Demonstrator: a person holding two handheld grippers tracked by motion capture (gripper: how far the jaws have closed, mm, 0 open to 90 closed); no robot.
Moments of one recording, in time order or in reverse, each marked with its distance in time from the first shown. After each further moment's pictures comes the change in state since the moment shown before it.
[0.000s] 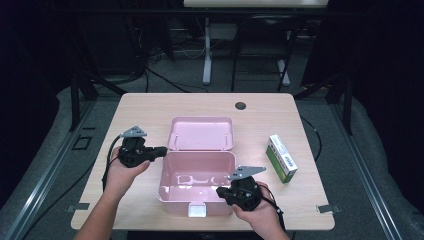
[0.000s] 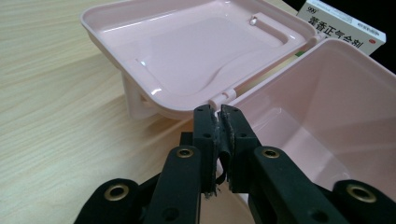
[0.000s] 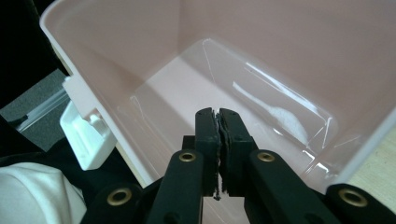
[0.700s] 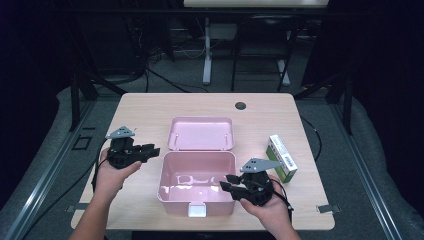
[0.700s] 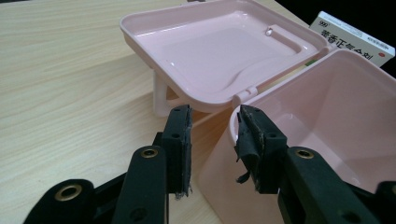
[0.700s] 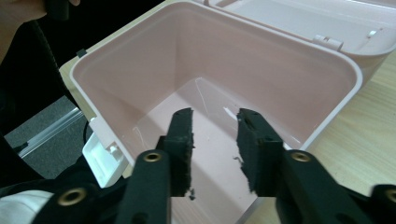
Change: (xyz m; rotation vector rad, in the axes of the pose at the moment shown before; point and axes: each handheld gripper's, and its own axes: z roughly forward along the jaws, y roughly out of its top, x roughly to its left) left arm 0.011 -0.008 -0.019 -0.044 0.047 -0.033; right arm -0.007 0.015 -0.034 -0.123 -0.013 0.007
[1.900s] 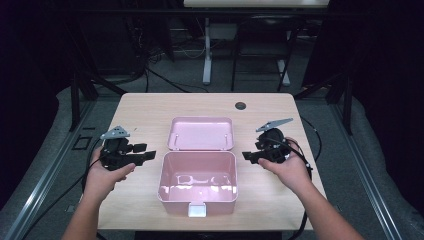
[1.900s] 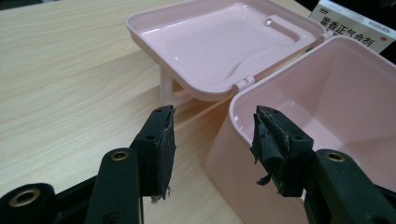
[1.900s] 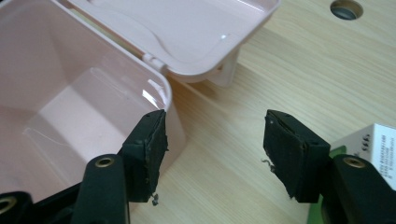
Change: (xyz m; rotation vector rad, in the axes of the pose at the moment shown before) left arm -0.002 0.005 -0.019 0.055 0.022 0.051; right arm -0.089 0.057 -0.008 0.202 -0.204 0.005
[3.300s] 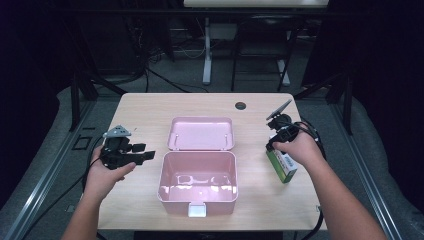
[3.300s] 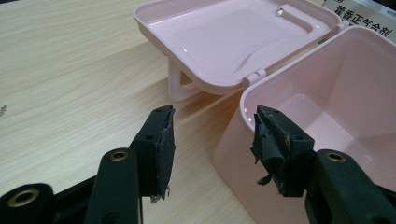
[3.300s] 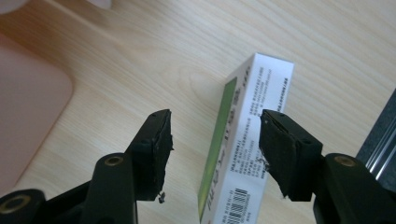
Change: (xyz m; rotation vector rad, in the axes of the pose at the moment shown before) left arm 0.001 0.002 0.003 0.014 0.033 -0.001; right arm -0.071 0.019 0.021 0.385 -0.193 0.056
